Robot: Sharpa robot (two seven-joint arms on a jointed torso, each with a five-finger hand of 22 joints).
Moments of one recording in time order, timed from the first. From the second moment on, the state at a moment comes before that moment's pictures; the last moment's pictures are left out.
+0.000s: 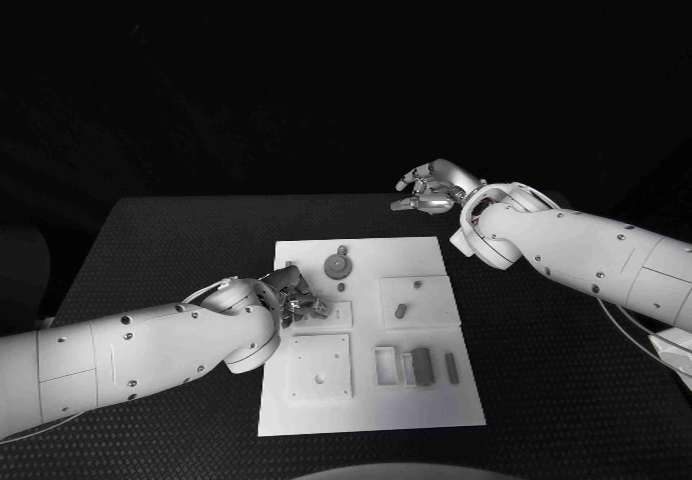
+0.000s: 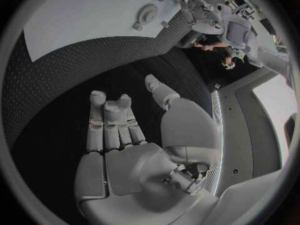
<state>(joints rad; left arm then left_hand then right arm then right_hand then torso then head) 1.20 -0.66 -0.24 1.52 -1.12 -0.39 -0.57 0.95 -0.05 0.53 -0.28 0.15 1.19 0.00 0.36 0.66 1.40 -0.09 0.84 0.85 1.10 -0.13 1.48 0.69 0.01 1.28 -0.23 0.56 1.31 1.23 -0.67 0.01 1.19 -1.08 -0.39 0.00 1.02 -0.16 0.53 -0.20 0.05 0.78 0.18 0.23 0.50 0.86 0.08 1.19 0.92 1.03 -0.03 1.43 0.87 0.24 0.99 0.03 0.95 1.31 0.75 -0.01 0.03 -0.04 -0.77</state>
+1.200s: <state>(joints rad) 1.21 -0.63 -0.24 1.49 -1.14 -0.33 -0.58 0.93 -0.04 0.54 -0.28 0.26 1.21 0.00 0.42 0.70 1.41 -0.09 0.86 0.84 1.10 -0.13 1.49 0.70 0.01 1.28 -0.23 0.59 1.31 1.23 -0.67 0.01 1.18 -1.08 -0.39 0.00 1.02 -0.16 0.53 -0.20 0.05 0.78 0.18 0.23 0.50 0.86 0.08 1.19 0.91 1.03 -0.03 1.43 0.87 0.24 0.99 0.03 0.95 1.31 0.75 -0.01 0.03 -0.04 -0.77</state>
